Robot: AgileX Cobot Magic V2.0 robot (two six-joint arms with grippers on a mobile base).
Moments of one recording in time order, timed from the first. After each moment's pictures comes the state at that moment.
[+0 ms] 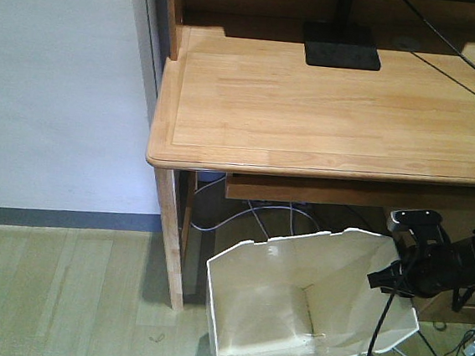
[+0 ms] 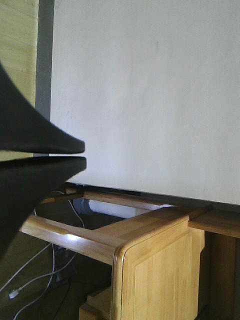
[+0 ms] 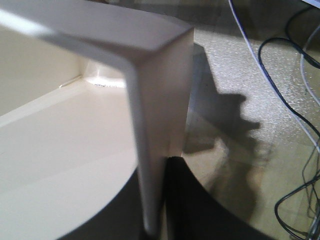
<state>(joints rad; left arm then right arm) 0.14 -0.01 0.03 0.04 0.35 -0.10 -0.18 2.11 -0.72 1.26 0.33 -1.66</state>
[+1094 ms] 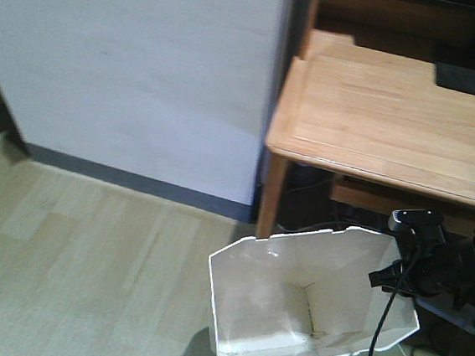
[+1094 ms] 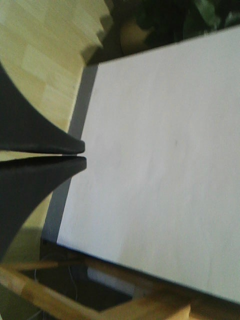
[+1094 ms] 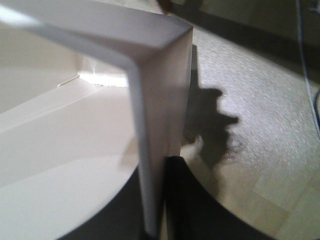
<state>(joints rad) 0.14 -0.01 0.03 0.04 0.35 -0.10 -0.18 2.11 -0.72 1.27 0.33 -1.66</state>
